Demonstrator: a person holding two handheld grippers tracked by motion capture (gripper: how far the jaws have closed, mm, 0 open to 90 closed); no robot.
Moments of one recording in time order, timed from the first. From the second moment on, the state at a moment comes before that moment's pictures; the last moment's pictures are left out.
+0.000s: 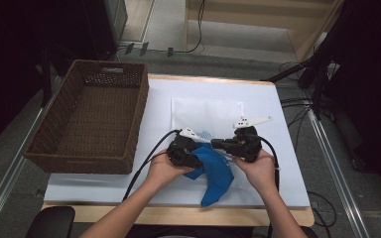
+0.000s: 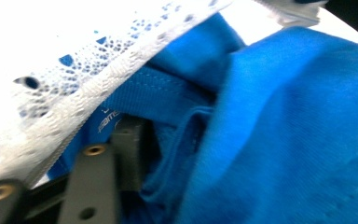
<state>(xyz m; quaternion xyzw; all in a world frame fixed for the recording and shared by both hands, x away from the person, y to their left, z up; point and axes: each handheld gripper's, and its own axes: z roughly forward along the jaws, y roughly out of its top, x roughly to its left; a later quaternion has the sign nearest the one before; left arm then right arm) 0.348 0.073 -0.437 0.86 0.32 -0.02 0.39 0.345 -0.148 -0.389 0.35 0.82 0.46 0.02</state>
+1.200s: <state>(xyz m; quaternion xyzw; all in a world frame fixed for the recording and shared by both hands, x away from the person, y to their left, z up) 0.310 0.125 -0.461 0.86 0.34 -0.02 0.37 0.342 -0.146 -0.391 0.34 0.82 0.45 0.01</state>
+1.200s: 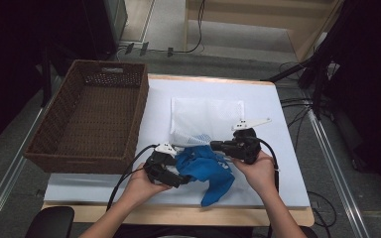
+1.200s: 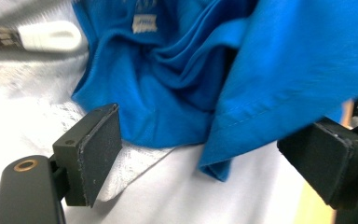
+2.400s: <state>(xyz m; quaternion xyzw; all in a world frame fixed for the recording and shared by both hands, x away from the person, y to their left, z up) 0.330 0.096 -0.415 0.83 0.35 0.00 0.43 0.338 -0.142 -0.386 0.34 0.81 0.47 0.01</state>
